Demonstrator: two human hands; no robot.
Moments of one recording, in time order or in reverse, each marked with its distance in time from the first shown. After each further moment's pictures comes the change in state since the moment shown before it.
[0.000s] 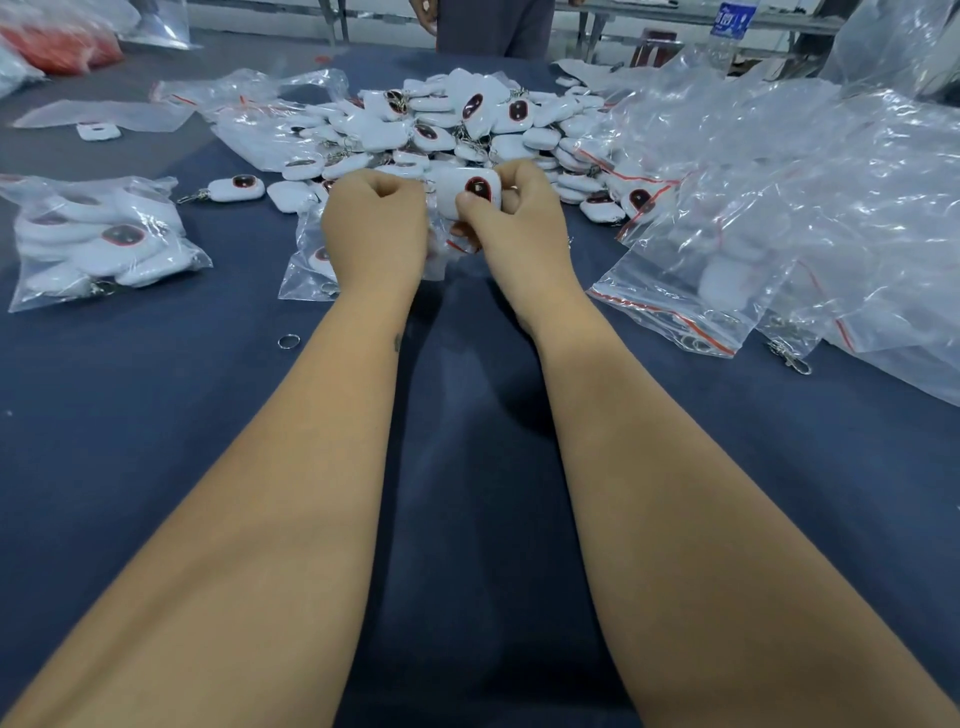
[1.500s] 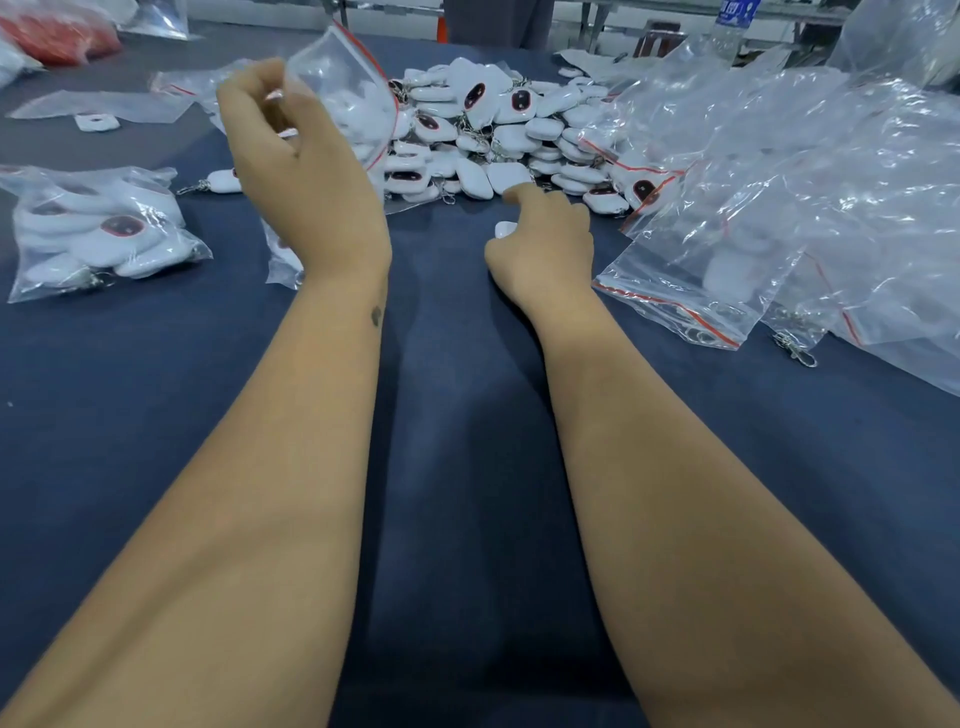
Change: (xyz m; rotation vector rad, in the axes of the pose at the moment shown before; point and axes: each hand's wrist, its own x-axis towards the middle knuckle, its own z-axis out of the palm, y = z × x) left_hand 0.004 0.022 -0.020 -0.391 0.447 0.258; right_hand 0.007 0.010 -0.013 -0.960 0.017 -0.004
